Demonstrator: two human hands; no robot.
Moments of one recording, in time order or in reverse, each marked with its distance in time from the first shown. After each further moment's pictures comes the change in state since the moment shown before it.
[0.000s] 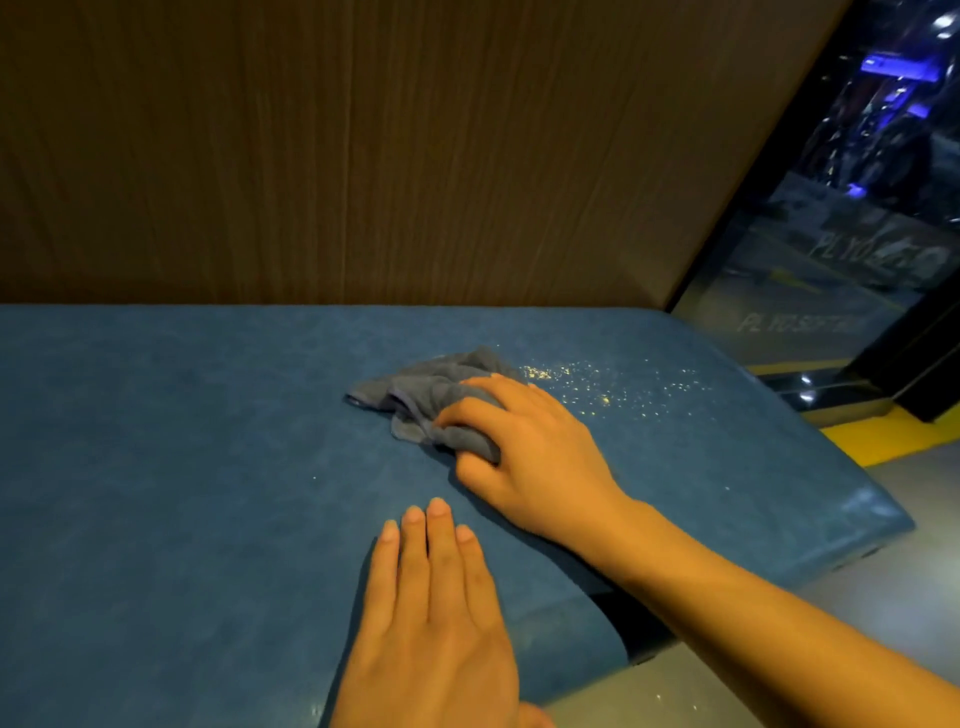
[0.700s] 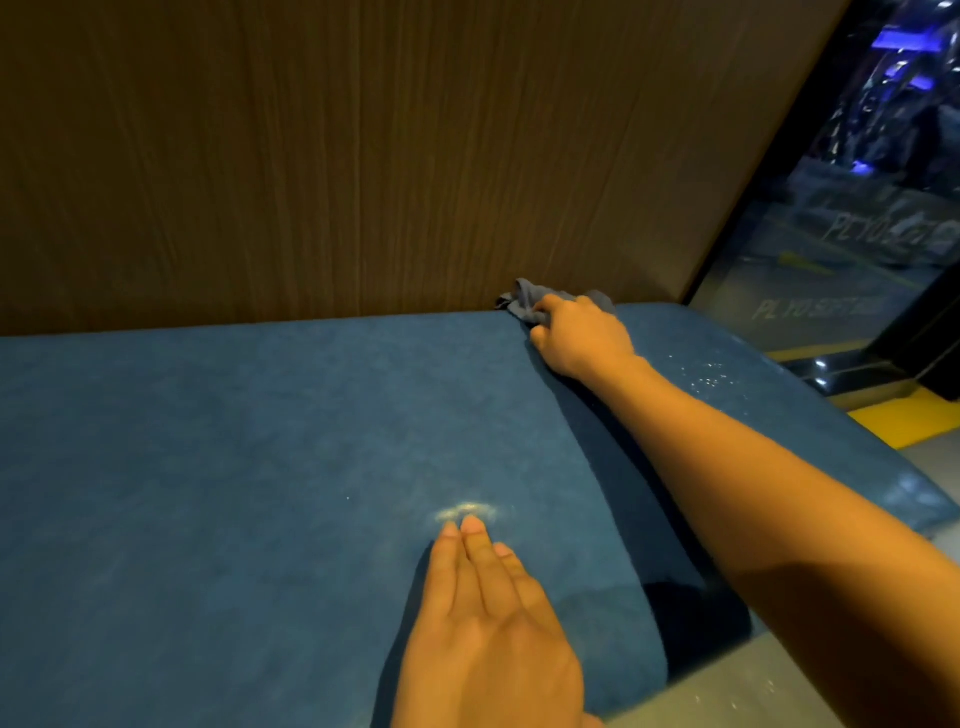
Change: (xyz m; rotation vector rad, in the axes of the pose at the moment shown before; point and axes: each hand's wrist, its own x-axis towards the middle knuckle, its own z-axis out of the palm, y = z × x) left_hand 0.008 0.003 -0.022 0.115 -0.285 0.098; right_hand 0.103 0.089 0.006 -0.161 -0.121 0.519
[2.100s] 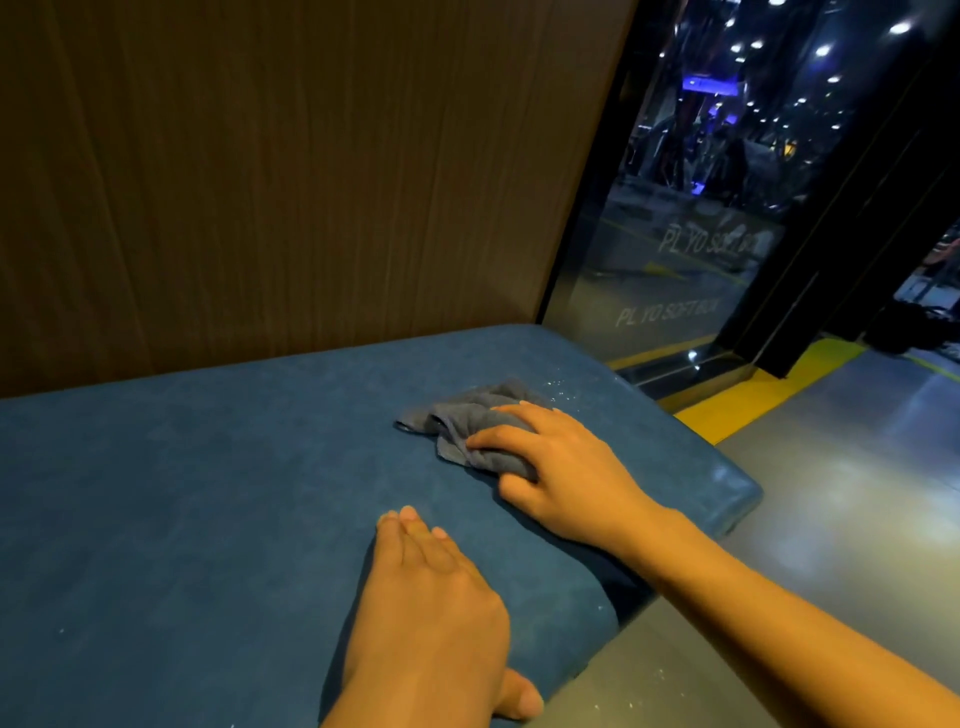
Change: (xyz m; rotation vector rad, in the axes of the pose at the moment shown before) left_hand 0.094 0.059 -0.054 0.032 -0.724 0.348; right_hand -0.121 0.108 -0.032 0.029 0.092 -0.321
